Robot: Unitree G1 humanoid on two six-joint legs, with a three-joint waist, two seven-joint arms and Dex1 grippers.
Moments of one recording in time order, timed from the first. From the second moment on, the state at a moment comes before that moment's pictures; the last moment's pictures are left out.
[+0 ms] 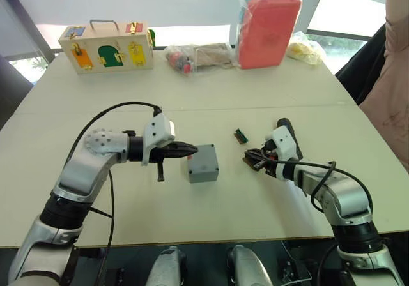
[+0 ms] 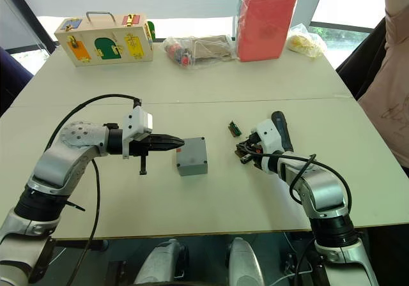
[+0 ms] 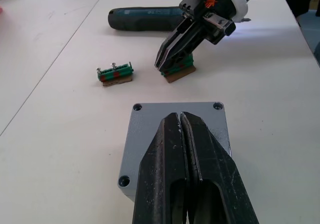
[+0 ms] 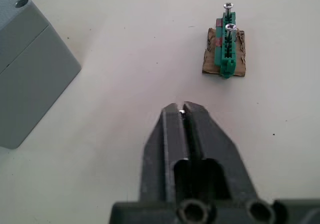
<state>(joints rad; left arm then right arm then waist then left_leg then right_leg) -0.52 0.66 -0.14 -0.20 -0.35 0.41 -1.11 -0.33 -0.51 0.02 -0.24 0.37 0.85 0.51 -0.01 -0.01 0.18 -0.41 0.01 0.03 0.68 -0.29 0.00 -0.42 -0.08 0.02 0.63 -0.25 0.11</state>
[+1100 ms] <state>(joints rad) -0.45 0.72 -0.12 -0.24 -0.36 0.43 -1.09 -0.60 -0.38 0.14 -0.31 0.50 1.06 0.50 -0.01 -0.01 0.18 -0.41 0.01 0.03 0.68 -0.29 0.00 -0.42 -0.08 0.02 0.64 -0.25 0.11</state>
